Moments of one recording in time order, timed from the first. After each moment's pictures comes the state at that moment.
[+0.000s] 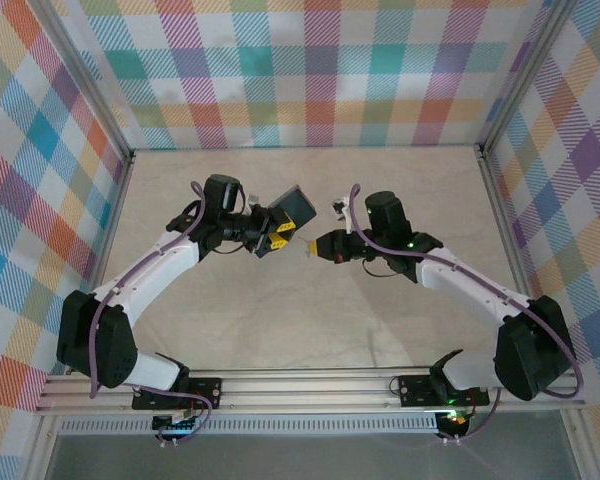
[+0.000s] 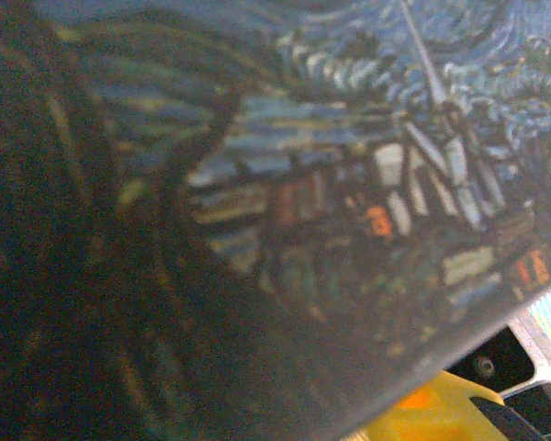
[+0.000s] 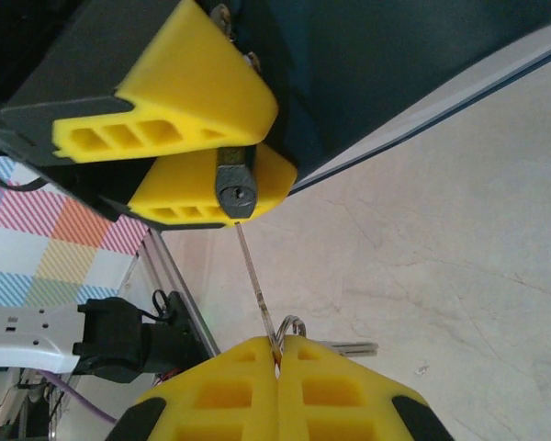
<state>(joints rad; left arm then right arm) -0.41 1.42 1.10 -0.37 0.70 -1.34 0.58 1.34 0.94 -0.17 -0.69 0.52</state>
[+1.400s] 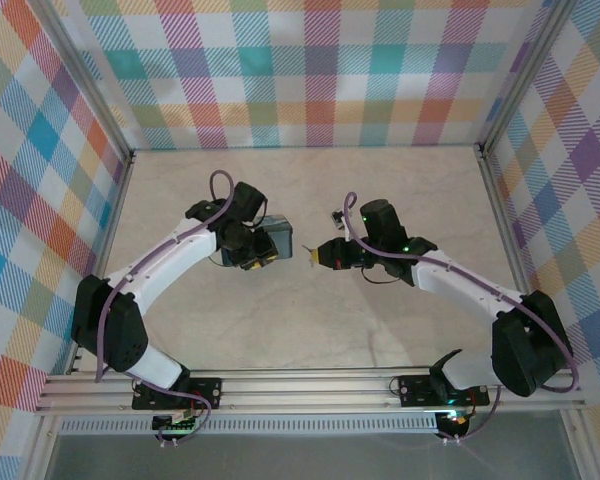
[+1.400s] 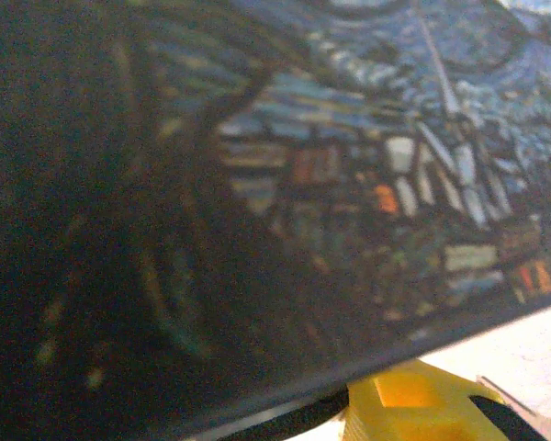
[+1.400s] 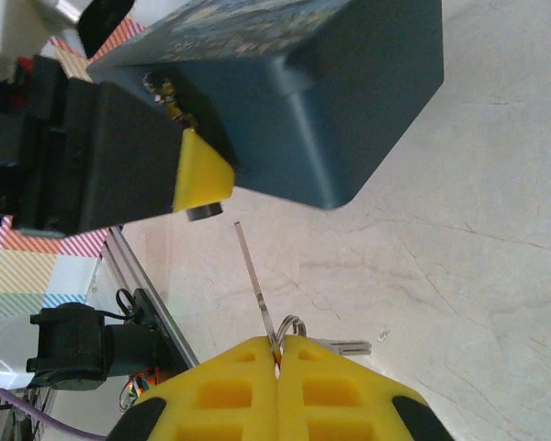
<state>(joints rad) -0.54 1.53 1.29 -0.98 0.16 -0.92 0.59 1.35 0.89 -0.21 -0.61 0.55</state>
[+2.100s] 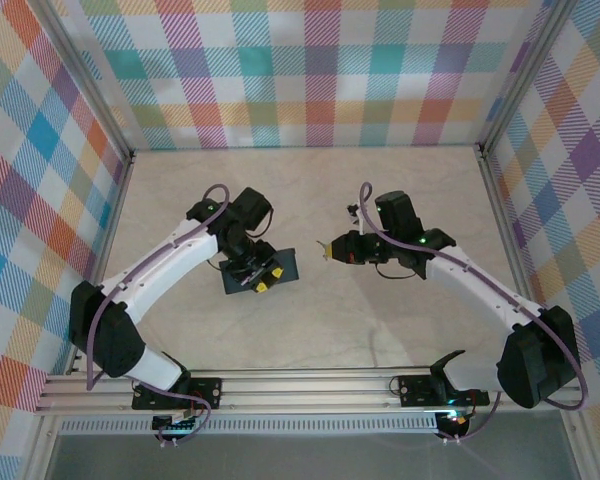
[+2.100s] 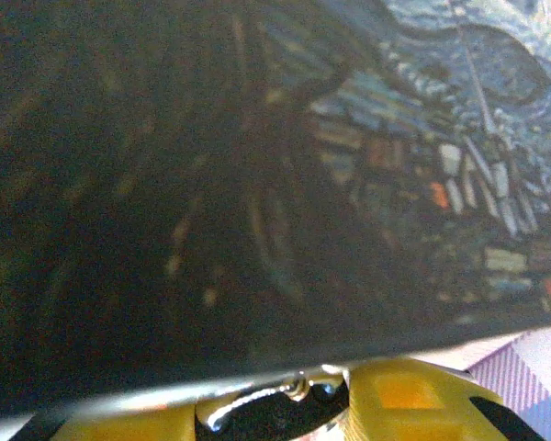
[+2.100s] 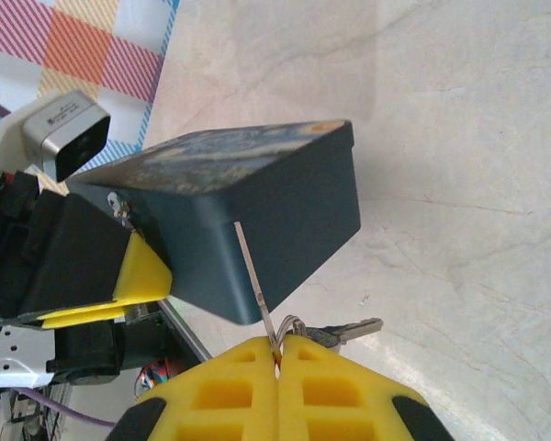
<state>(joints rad) -0.61 1.52 1.36 -1.21 0.35 -1.32 0.52 1.29 0.97 -0.44 -0.63 0.52</state>
